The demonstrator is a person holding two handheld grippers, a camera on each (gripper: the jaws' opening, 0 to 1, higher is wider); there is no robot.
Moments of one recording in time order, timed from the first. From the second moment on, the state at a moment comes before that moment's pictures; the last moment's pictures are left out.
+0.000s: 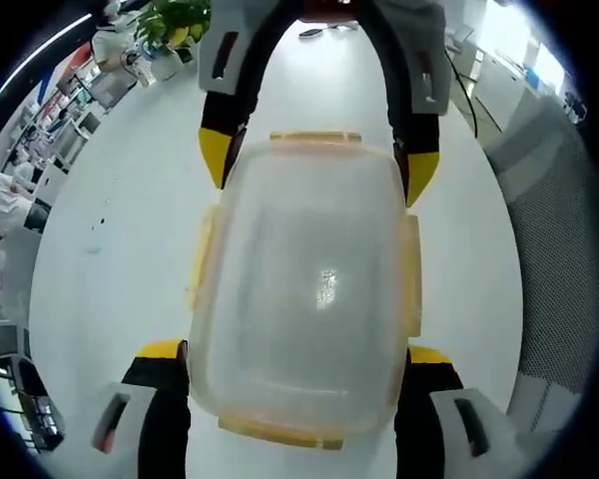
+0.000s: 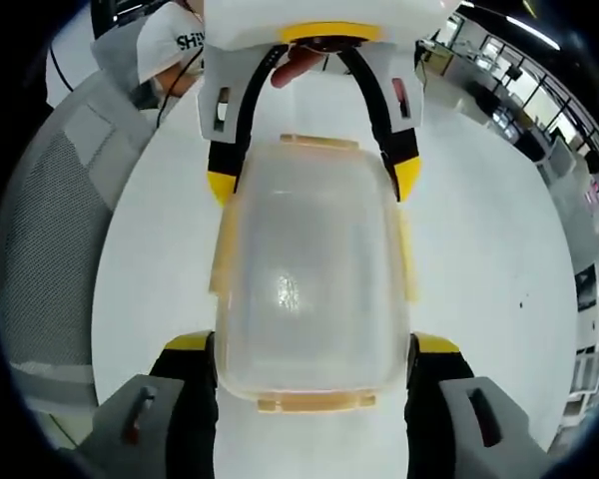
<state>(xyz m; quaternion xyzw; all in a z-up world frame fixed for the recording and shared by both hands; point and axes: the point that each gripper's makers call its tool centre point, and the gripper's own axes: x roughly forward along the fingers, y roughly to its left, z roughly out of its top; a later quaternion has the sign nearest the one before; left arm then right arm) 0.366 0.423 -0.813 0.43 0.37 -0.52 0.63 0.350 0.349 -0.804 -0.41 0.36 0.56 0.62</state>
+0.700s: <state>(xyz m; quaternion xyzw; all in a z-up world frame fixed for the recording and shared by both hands) 0.368 0.424 -0.813 0.44 0.37 -0.52 0.63 0.351 0.349 -0.804 -0.42 0.36 0.56 0.62</state>
